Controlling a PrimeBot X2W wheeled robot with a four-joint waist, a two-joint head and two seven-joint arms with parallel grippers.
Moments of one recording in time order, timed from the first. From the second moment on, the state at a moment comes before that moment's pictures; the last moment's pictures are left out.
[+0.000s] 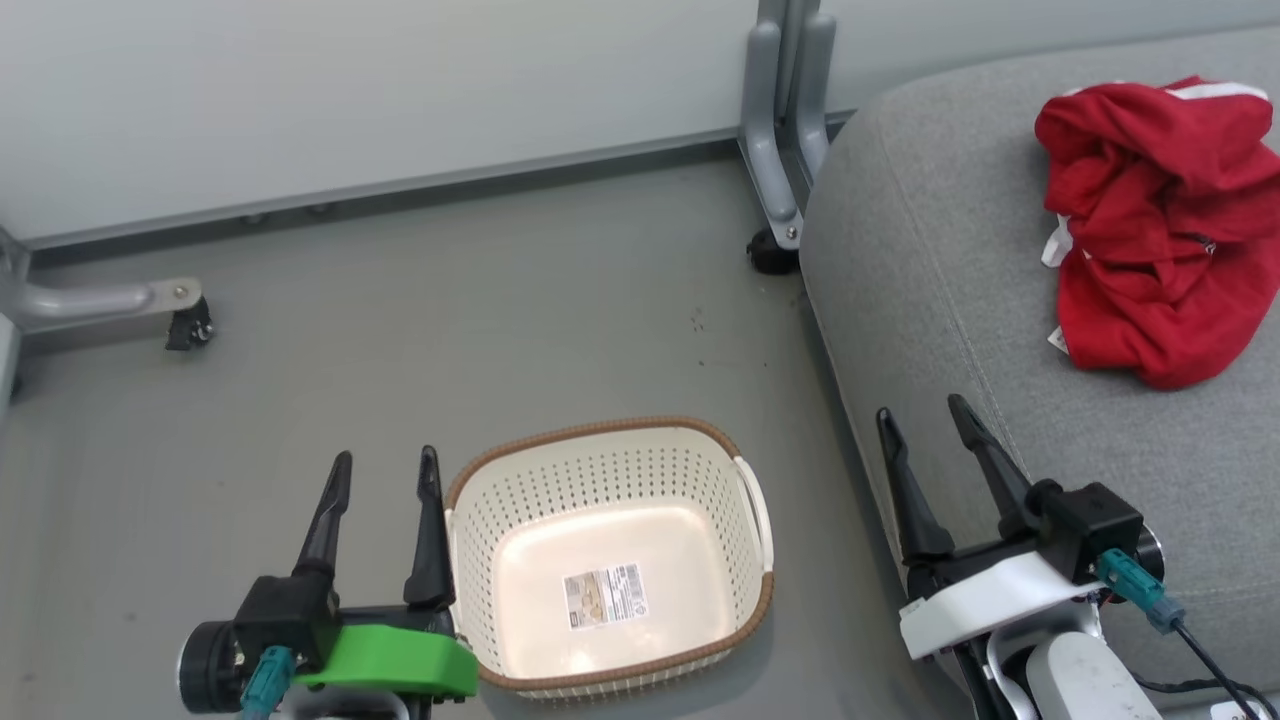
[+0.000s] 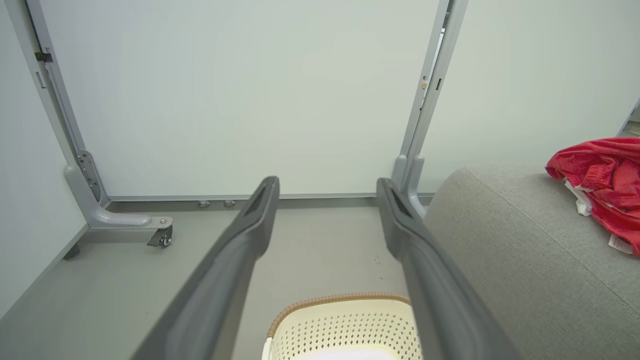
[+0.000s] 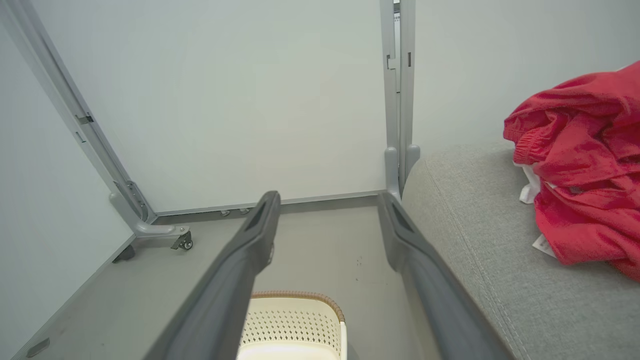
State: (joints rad) left arm -0.02 0.05 -0.20 0.11 -0.25 0.07 -0.26; right arm -0.09 -0.07 0.15 0.17 0.22 0.13 -0.26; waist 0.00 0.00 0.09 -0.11
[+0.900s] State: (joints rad) left arm 0.23 0.05 -0.11 0.05 -0.17 0.03 -0.26; right arm 0.10 -0.08 0.12 0.09 0.17 0.13 -0.26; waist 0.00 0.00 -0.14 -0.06
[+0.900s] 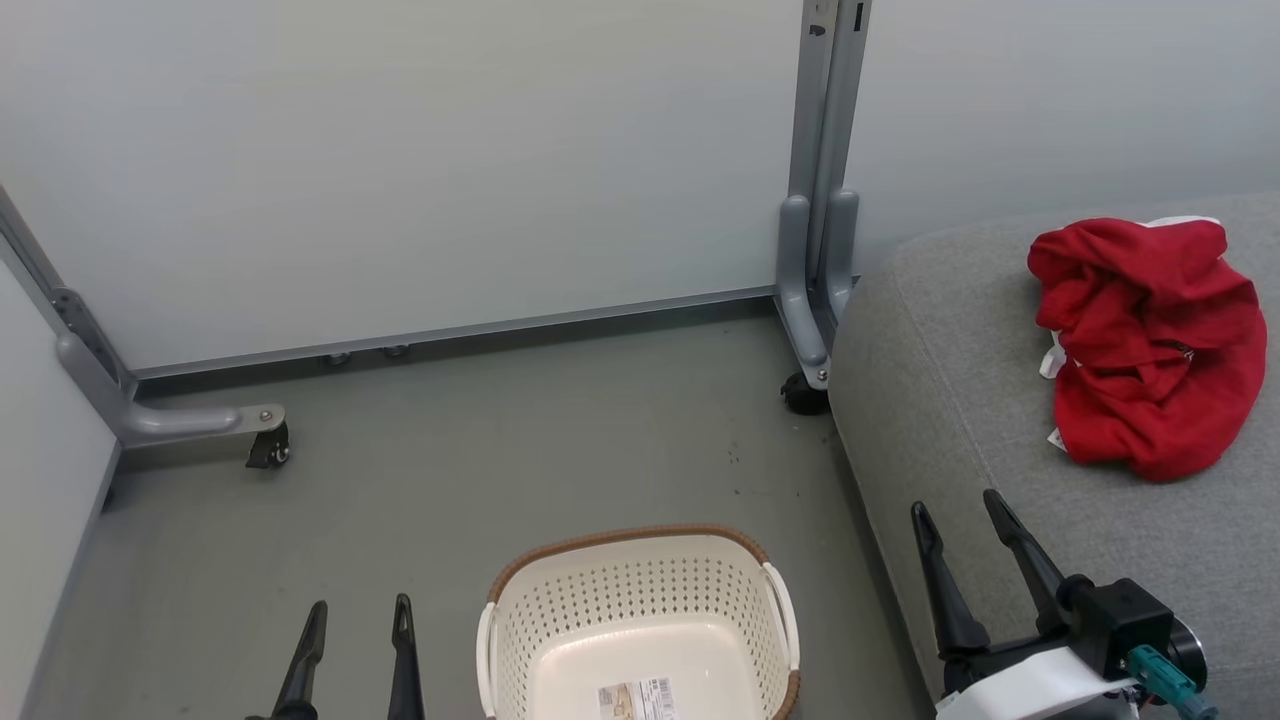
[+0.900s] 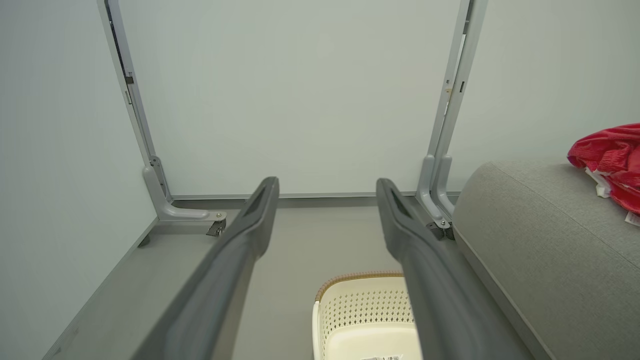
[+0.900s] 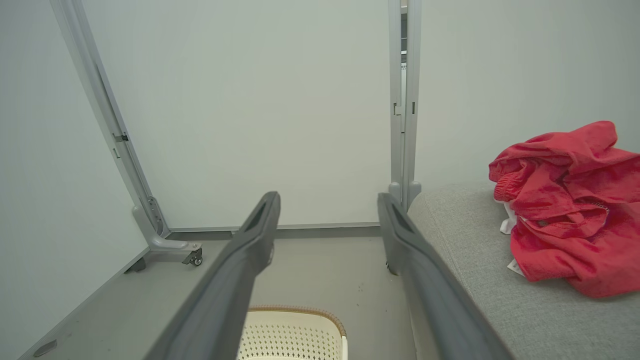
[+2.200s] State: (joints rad) left arm 0.13 0.06 -0.06 0.16 -0.74 -0.03 -0.14; right arm 0.05 -0.08 0.06 0.17 0.74 0.13 -0.14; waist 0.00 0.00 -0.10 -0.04
